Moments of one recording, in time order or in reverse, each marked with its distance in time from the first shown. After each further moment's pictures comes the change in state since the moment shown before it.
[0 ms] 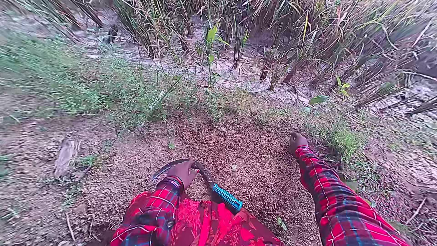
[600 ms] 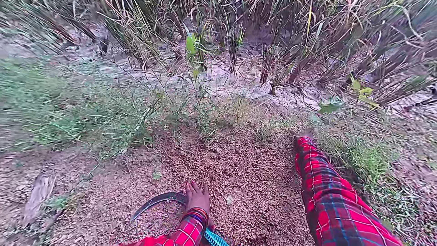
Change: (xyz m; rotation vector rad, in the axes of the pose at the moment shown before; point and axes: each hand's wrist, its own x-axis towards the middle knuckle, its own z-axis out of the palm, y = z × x) left_hand 0.067 0.105 0.042 0.461 -0.218 -0.202; right_hand 0.176 0.017 0.021 0.204 0.095 0.447
